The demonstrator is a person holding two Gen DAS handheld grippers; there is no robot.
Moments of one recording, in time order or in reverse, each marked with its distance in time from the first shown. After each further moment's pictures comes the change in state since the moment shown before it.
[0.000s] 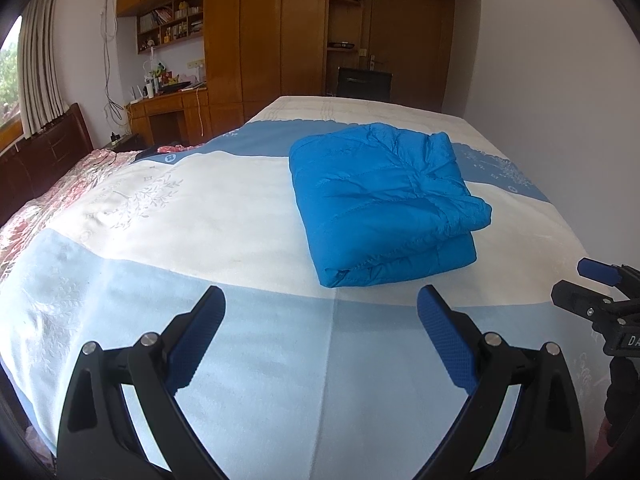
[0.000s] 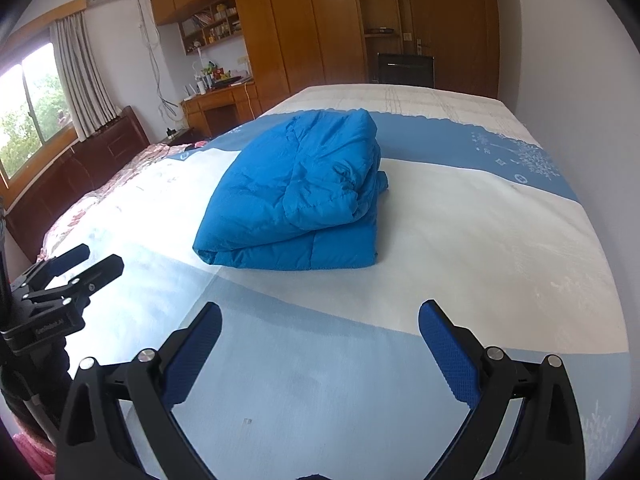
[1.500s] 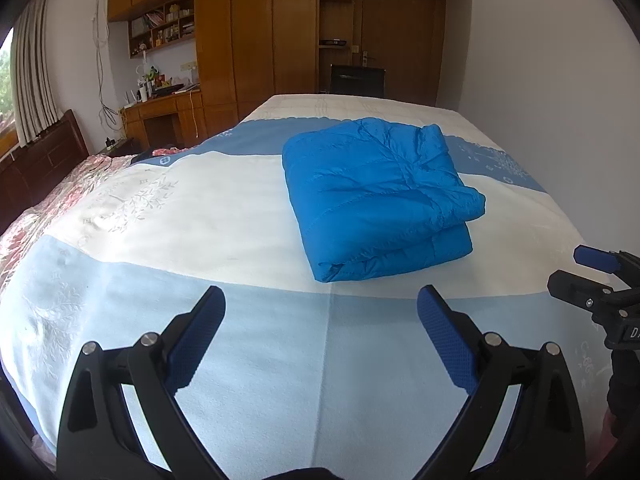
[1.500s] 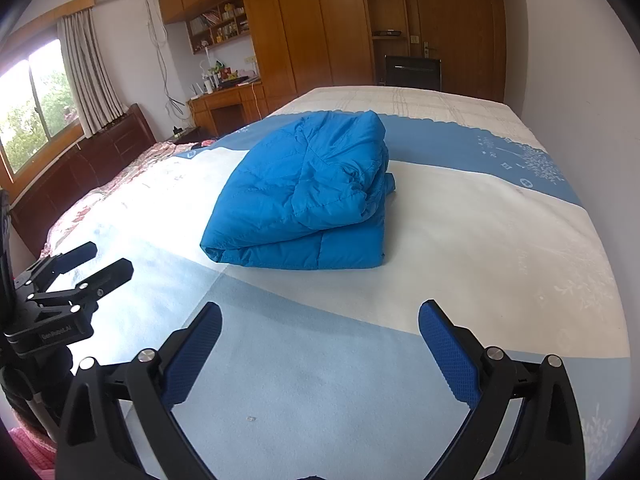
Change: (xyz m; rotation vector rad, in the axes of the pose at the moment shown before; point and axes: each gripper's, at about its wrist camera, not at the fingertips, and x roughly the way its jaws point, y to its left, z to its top) left arm -0.005 -0.005 -0.005 0.029 0.008 -0.009; right arm -0.001 0.001 0.002 -0.018 -0.007 0.022
